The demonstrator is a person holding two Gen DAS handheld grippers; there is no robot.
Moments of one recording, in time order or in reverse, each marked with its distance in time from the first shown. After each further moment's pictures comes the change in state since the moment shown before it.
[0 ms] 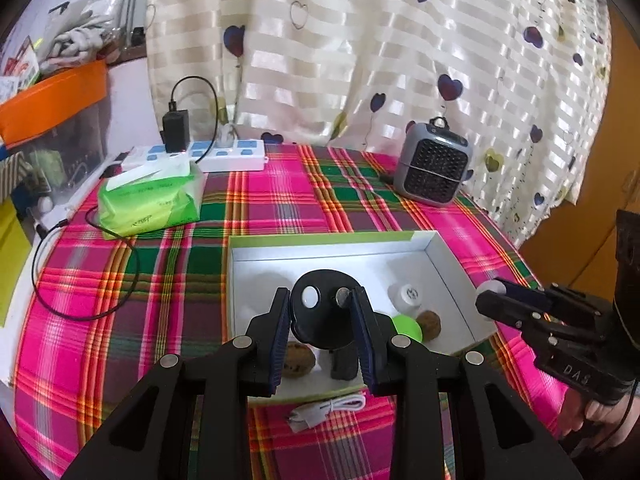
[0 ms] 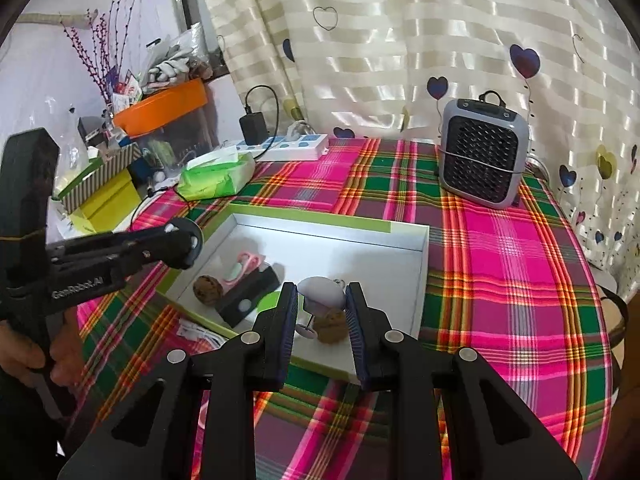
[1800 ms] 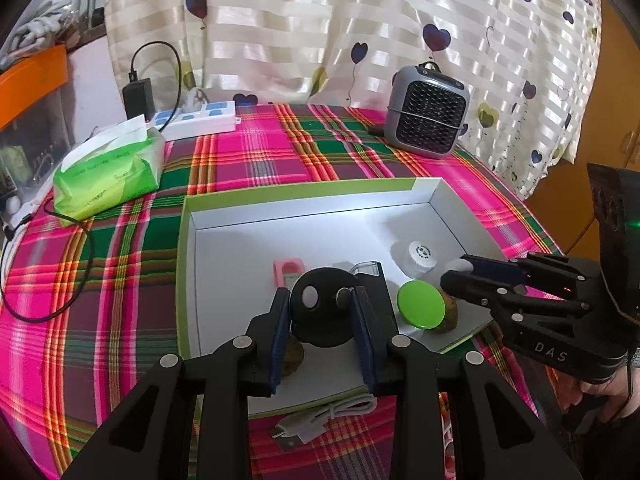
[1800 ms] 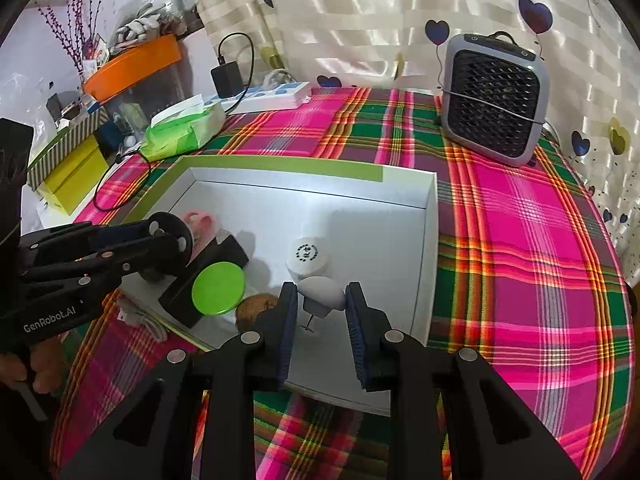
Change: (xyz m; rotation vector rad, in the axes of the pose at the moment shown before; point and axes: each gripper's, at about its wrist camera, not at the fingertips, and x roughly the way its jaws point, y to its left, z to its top) left arm 0.054 -0.007 -0.023 0.082 0.105 -0.036; right arm 0.062 -0.014 -0.014 -0.008 0.135 -0.020
